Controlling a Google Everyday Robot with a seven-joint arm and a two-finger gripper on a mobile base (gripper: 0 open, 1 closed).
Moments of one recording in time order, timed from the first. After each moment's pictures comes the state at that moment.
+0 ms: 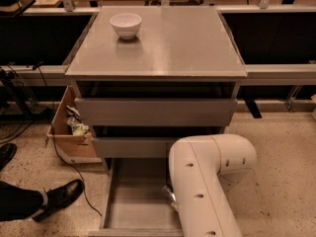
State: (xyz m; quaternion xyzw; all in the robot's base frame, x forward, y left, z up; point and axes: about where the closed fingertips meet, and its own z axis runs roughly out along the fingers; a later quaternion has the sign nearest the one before) arm 0.557 -0.105 0.163 -0.38 0.89 0.06 0.27
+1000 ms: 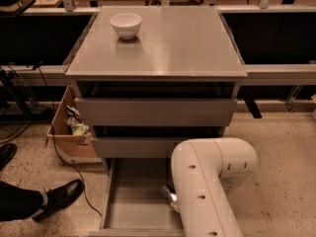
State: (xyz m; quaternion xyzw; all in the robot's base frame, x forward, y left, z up) arm 0.562 -0.102 0.152 -0.38 0.88 0.07 0.27
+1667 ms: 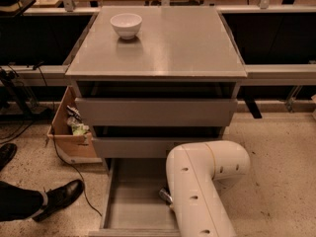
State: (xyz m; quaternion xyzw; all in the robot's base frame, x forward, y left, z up) arm 0.570 -0.105 0.128 -0.38 0.89 0.05 0.27
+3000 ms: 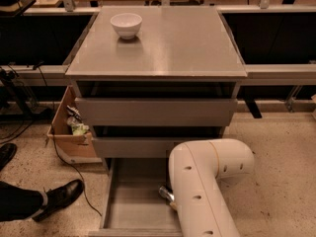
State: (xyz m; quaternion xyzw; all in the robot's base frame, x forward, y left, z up) arm 0.579 -0.107 0.139 -0.39 0.88 0.05 0.27
